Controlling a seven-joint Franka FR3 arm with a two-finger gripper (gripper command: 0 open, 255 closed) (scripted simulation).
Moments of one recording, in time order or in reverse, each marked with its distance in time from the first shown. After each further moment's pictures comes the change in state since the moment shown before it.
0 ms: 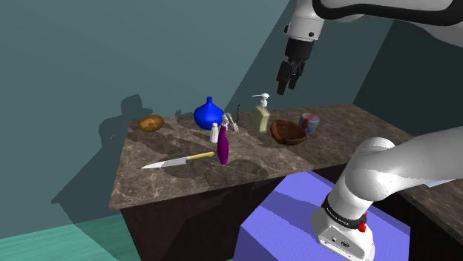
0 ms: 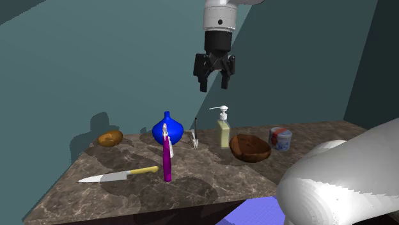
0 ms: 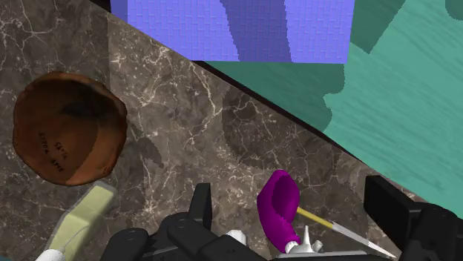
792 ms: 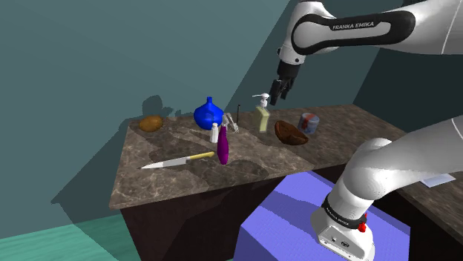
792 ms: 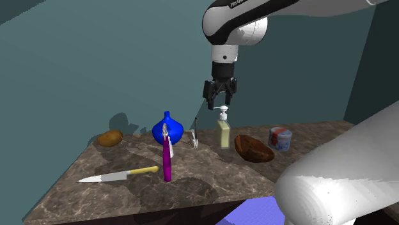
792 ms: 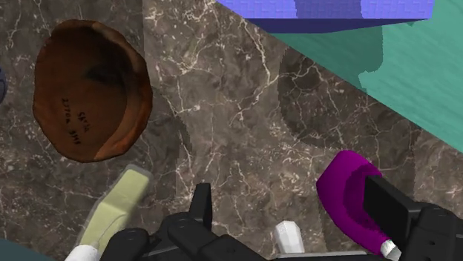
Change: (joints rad) arm -0.057 0.132 -0.112 -0.137 -0.094 0.314 -0.122
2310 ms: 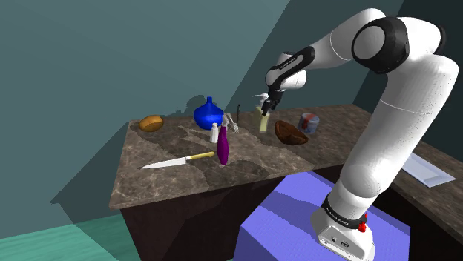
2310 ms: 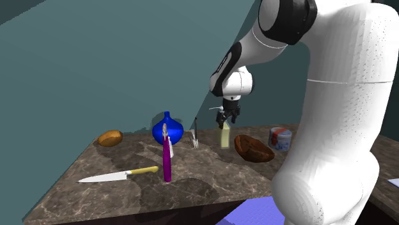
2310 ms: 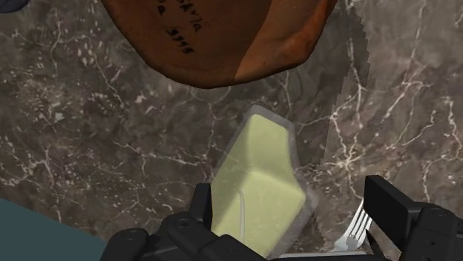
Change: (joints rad) arm -0.084 0.682 -0.234 0.158 0.099 0.642 -0.342
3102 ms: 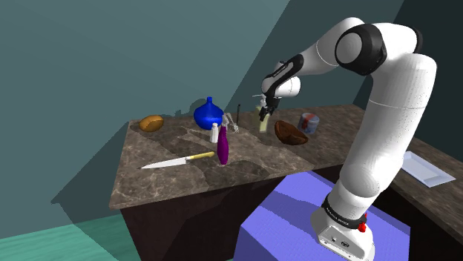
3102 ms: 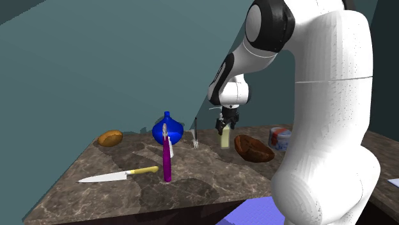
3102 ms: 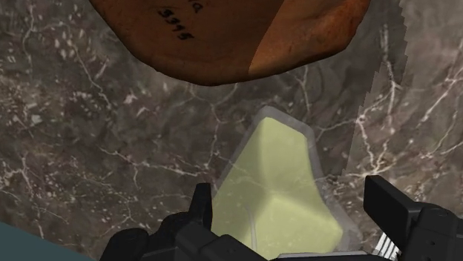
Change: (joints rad) arm -0.017 0.121 0.014 0.023 0.076 0.093 -0.057
